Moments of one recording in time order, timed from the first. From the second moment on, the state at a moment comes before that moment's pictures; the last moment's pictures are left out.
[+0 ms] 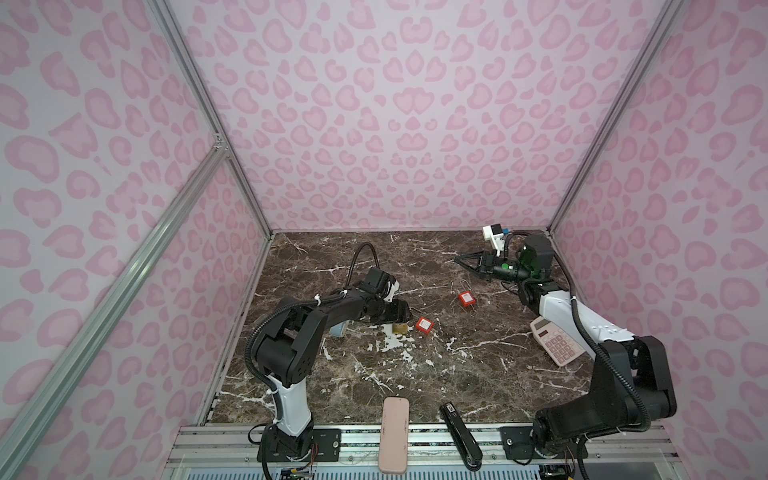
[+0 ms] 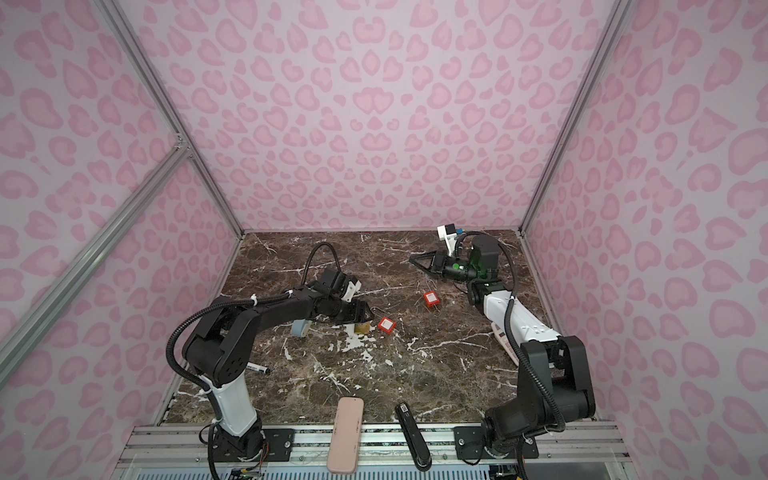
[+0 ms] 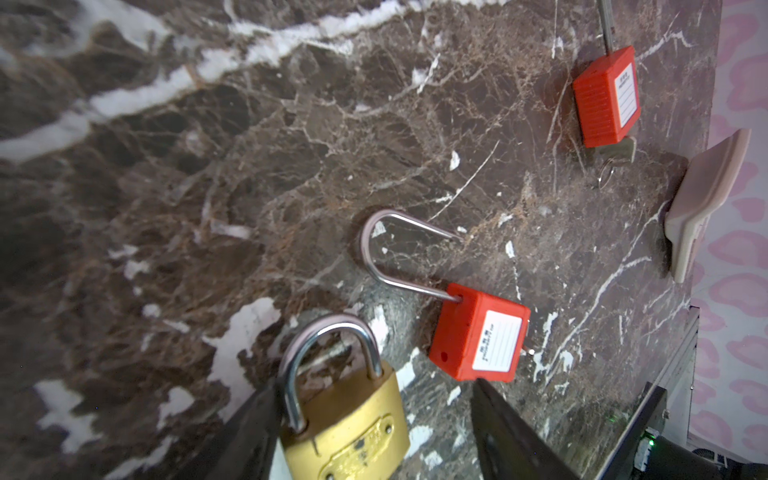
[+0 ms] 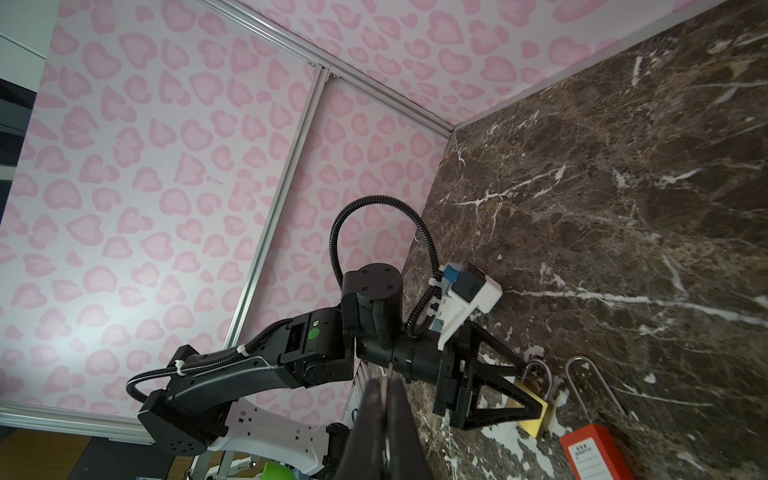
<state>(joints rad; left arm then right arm) -0.51 1.86 1.10 -0.30 0.42 -0.44 0.13 1.50 0.98 0.30 -1.05 0.94</state>
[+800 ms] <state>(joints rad) -0.35 1.44 0.96 -0.43 0.43 -0.52 0.82 1.39 0.86 -0.16 0.00 -0.27</state>
